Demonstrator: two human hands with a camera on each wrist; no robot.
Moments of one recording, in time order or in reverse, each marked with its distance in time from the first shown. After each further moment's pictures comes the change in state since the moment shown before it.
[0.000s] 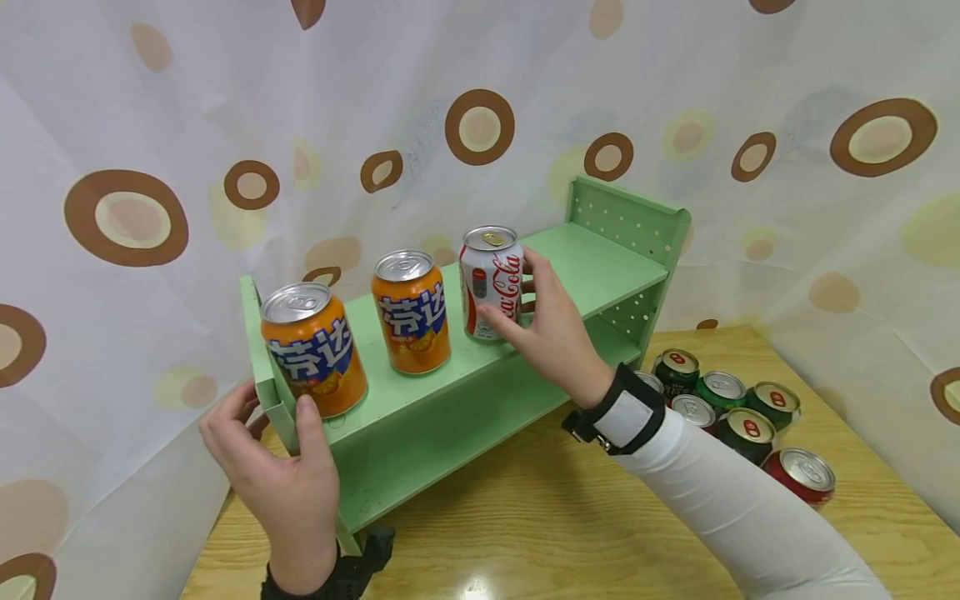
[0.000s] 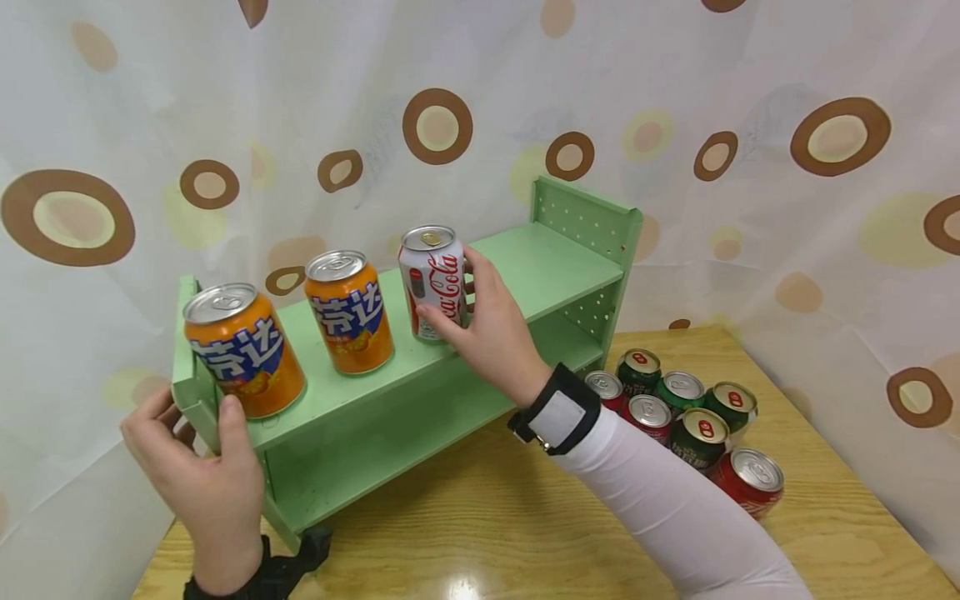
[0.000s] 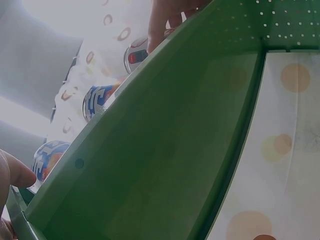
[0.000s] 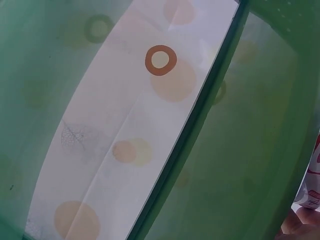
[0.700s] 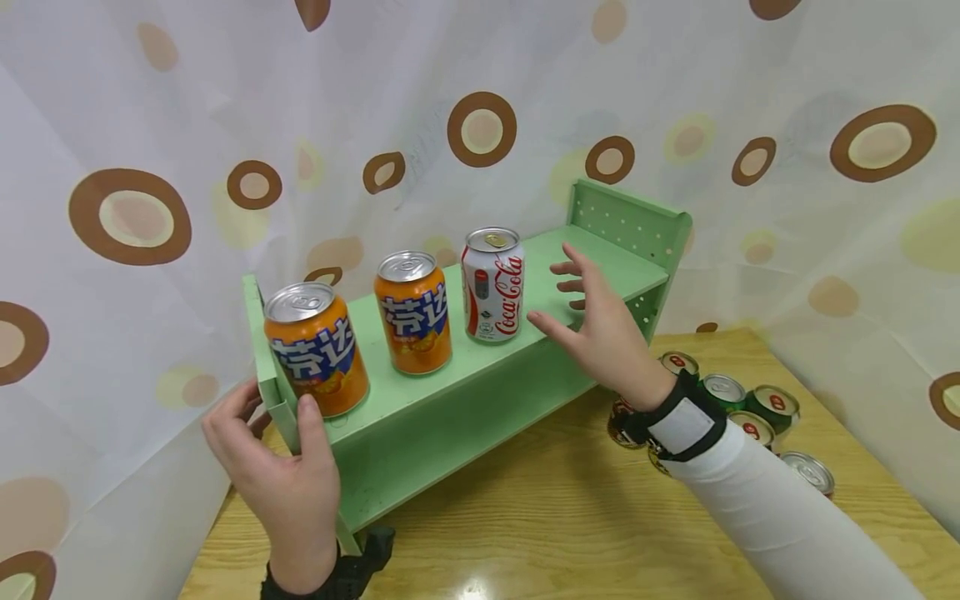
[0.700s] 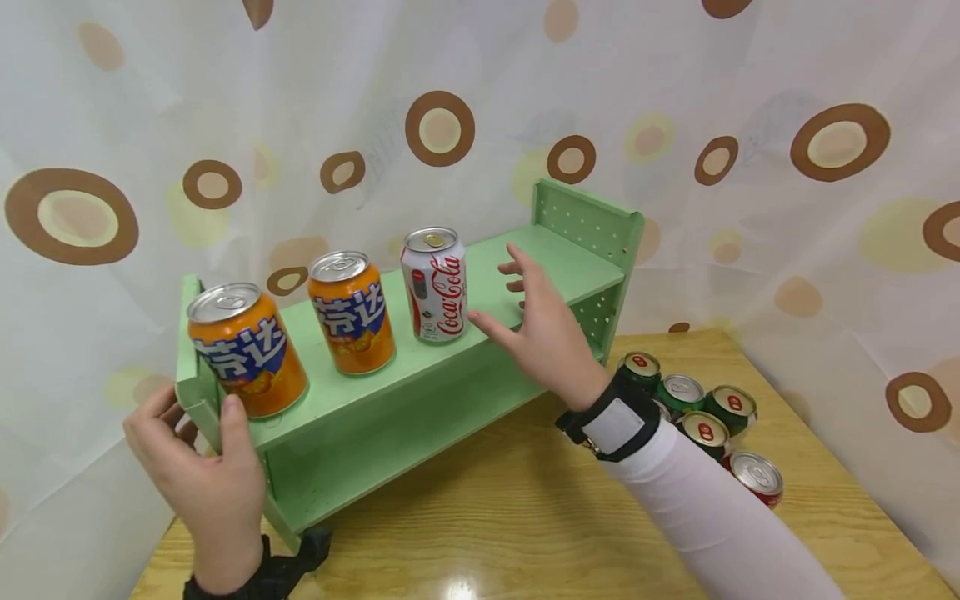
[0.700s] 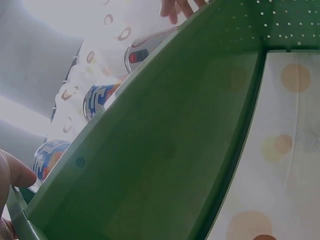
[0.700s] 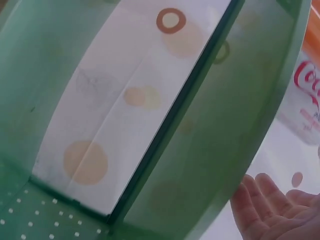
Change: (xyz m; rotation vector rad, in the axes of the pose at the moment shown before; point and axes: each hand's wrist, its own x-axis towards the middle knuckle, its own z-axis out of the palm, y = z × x) left_hand 0.000 -0.002 0.000 -0.018 0.010 0.007; right_hand -0.013 0.021 -0.047 -0.178 -0.024 -0.002
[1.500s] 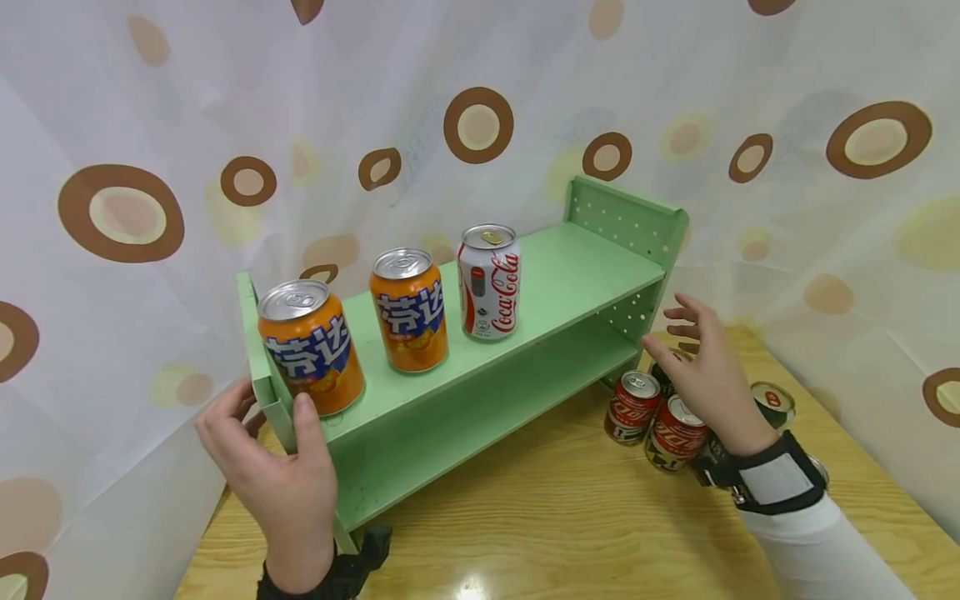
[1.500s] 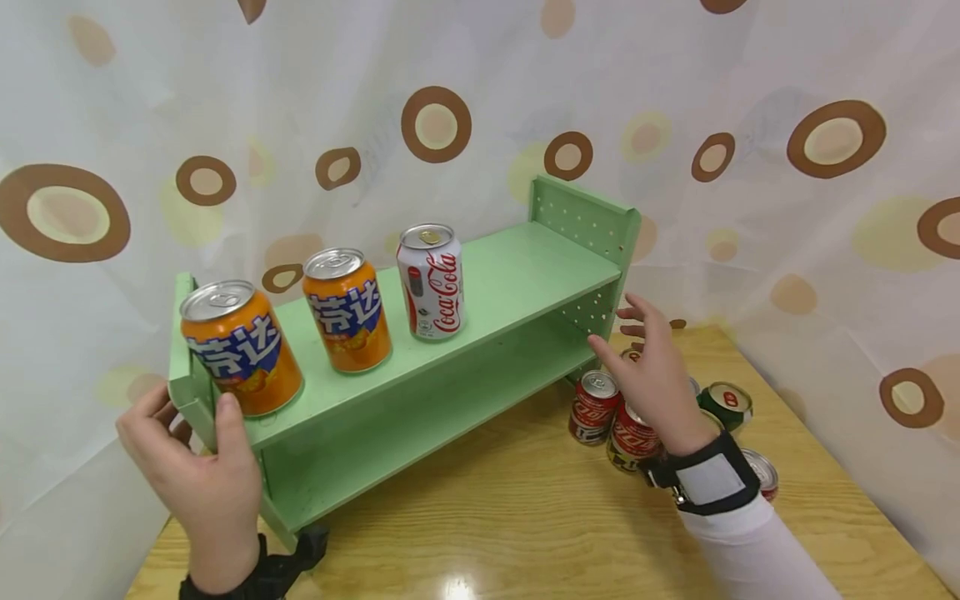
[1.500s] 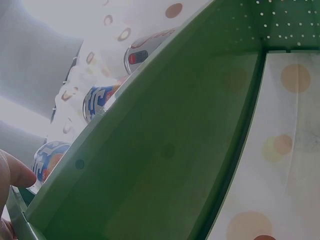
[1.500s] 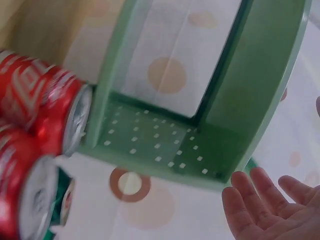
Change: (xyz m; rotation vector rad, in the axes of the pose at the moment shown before) left_hand 0.000 0.000 0.001 -0.004 0.014 0.009; right_hand -0.073 0.086 -0.057 -0.005 0.105 0.239
